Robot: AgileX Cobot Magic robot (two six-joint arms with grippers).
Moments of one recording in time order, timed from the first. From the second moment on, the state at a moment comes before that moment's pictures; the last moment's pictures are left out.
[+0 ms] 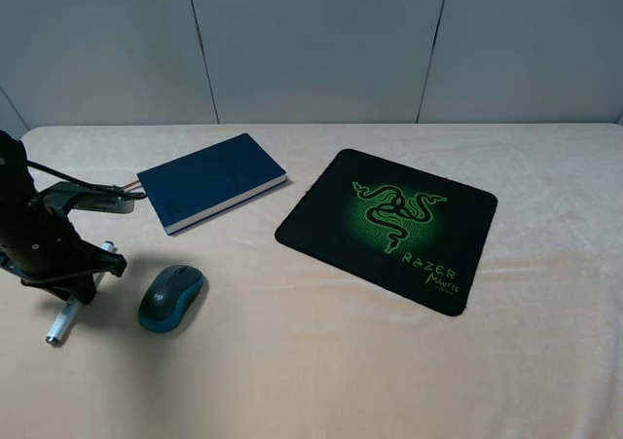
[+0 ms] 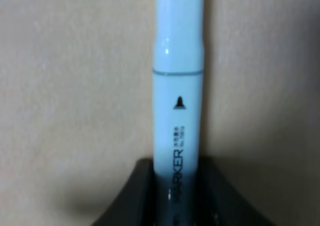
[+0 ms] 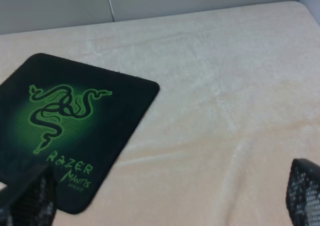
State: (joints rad) left arm -0.08 1.75 -0.68 0.13 0.41 -0.06; right arm -0.08 -0.01 -0.50 0.07 1.03 0.00
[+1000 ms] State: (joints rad) left arm -0.08 1.58 -1.09 0.10 0.91 0.10; right arm -0.08 -0.01 -0.50 0.07 1.03 0.00
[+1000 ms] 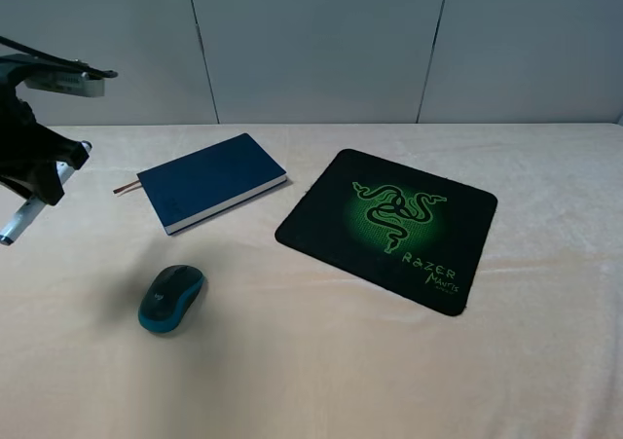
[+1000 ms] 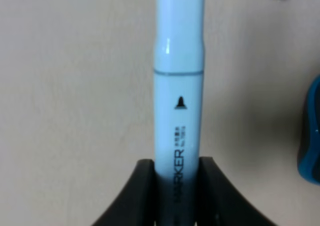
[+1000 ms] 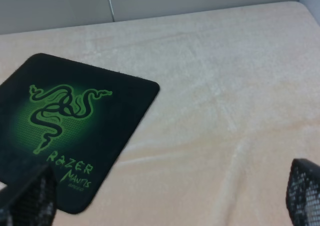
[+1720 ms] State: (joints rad) left arm -0.25 2.06 -1.63 0.10 1.05 0.30; right arm -0.08 -0.01 -0.50 0.07 1.03 0.00
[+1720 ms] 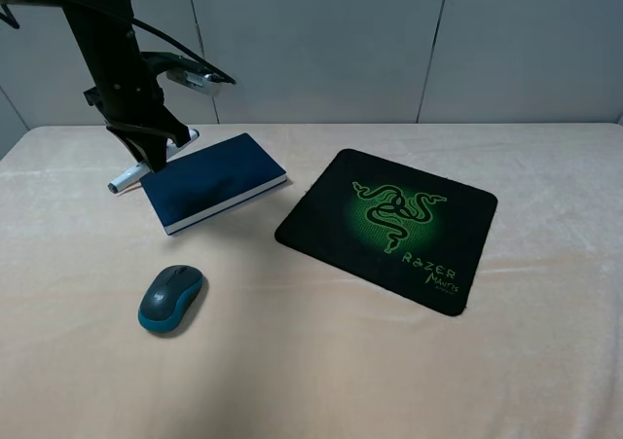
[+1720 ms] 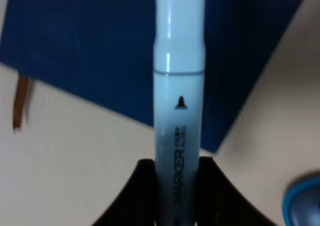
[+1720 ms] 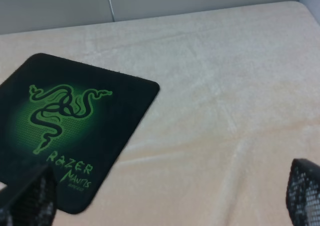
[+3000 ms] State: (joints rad) left arm -0.27 2.27 -1.82 0.06 0.98 0.40; right arm -0.08 -0.01 -0.50 0.07 1.03 0.00
